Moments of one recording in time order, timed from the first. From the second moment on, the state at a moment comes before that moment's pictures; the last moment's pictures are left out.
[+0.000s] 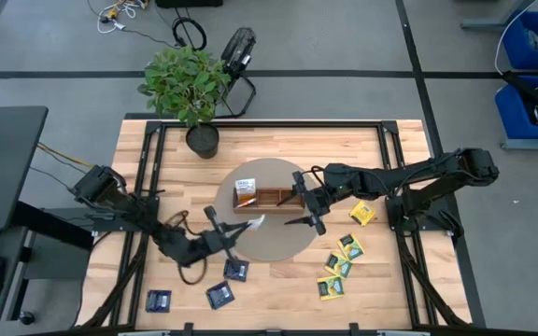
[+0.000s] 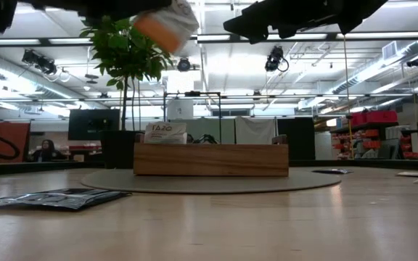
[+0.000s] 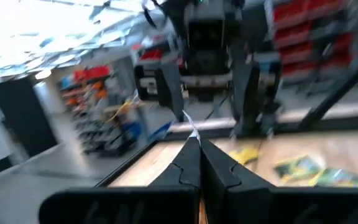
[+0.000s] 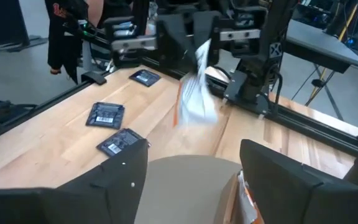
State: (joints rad) left arm -0.62 1.69 0.61 1.37 -1.09 0.46; right arm 0.03 1.37 0.79 0.29 -0.31 -0.36
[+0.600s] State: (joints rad) left arm -0.51 1.86 0.43 1.56 -0.87 0.40; right arm 0.03 1.37 0.79 0.32 -0.31 -0.32
